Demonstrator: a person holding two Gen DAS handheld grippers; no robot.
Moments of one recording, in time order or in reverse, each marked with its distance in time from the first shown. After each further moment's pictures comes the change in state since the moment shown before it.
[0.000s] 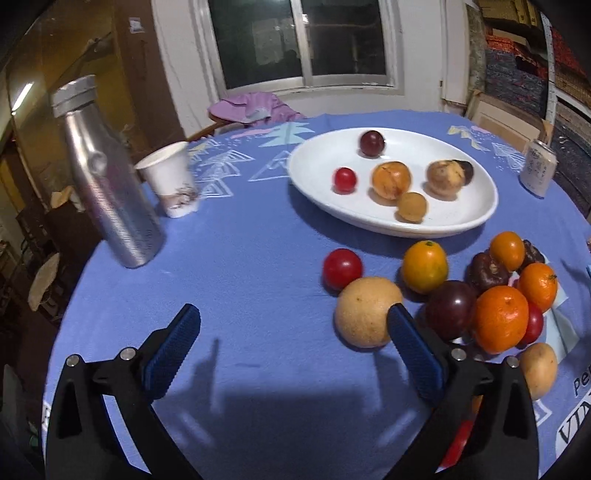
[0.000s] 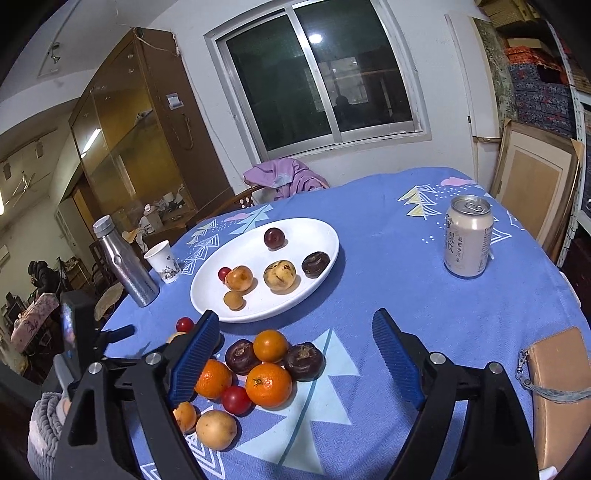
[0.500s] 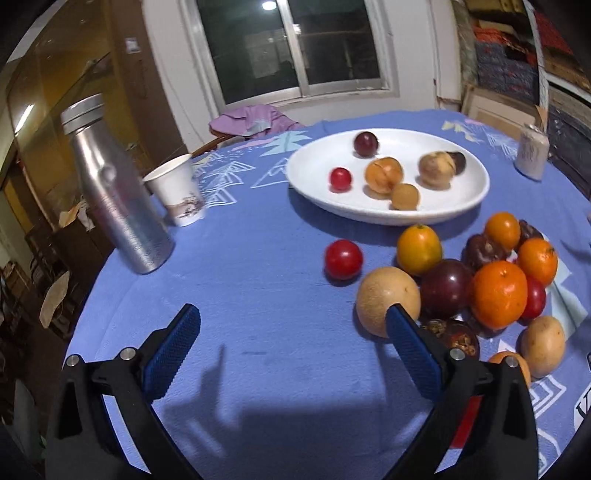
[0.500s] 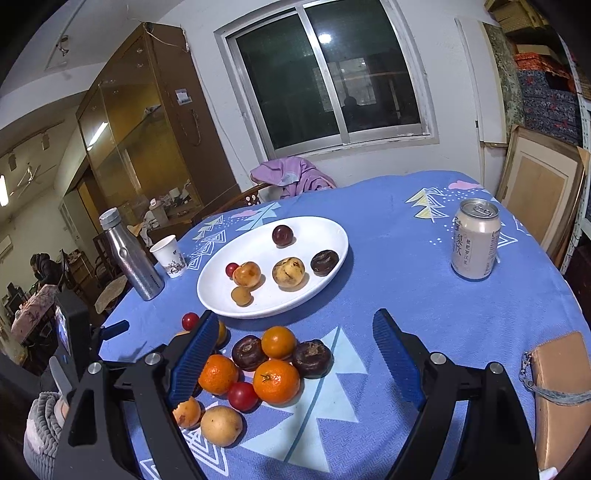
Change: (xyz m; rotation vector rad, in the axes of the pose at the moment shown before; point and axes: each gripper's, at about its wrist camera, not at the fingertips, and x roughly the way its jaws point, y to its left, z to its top) left arm -0.008 -0.018 -0.013 0.082 -0.038 -0.013; right arm 0.000 0.010 -0.003 -0.035 0.009 0.014
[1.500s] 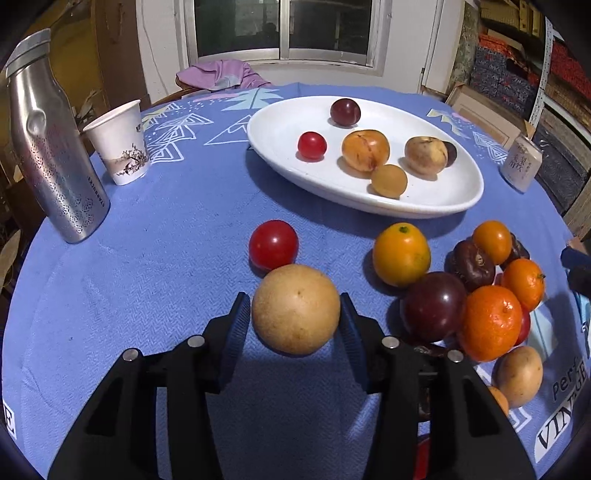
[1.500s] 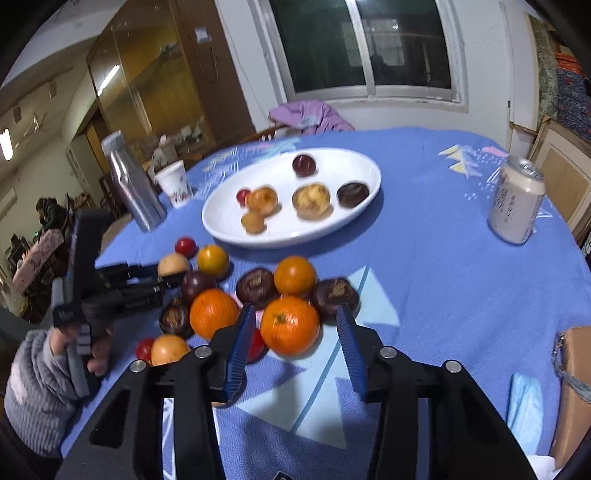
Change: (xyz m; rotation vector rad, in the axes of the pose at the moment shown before) left arm 0.047 0.003 0.011 -0.105 0.155 -0.198; right arm 0.045 0.022 -0.036 -0.120 0.232 0.022
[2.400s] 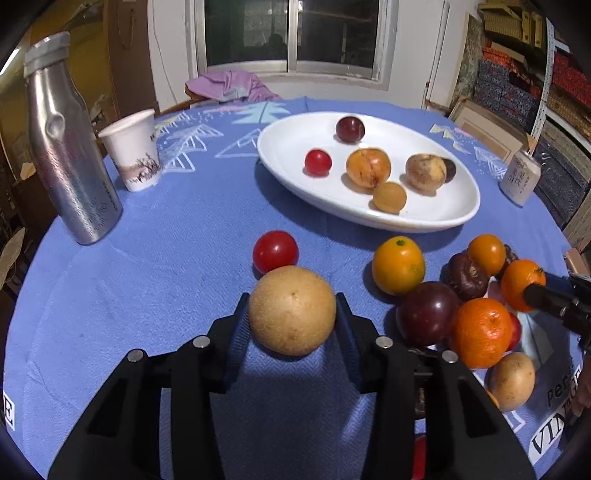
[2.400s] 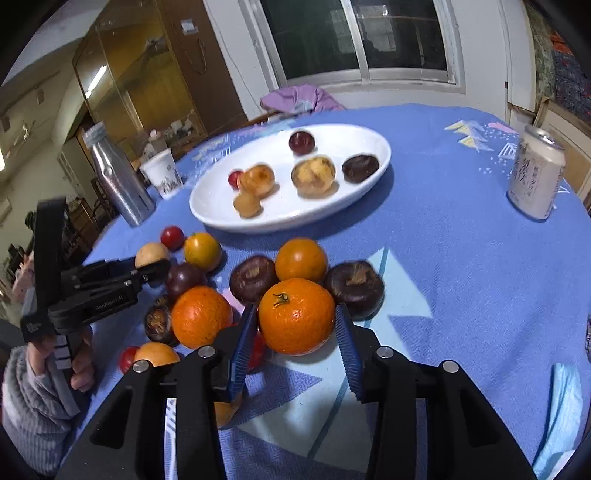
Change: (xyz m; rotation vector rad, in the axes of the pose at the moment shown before) left arm -0.018 0.005 -0.002 -0.031 -0.069 0.007; right arm 0.027 0.001 0.000 0.066 0.007 0.007
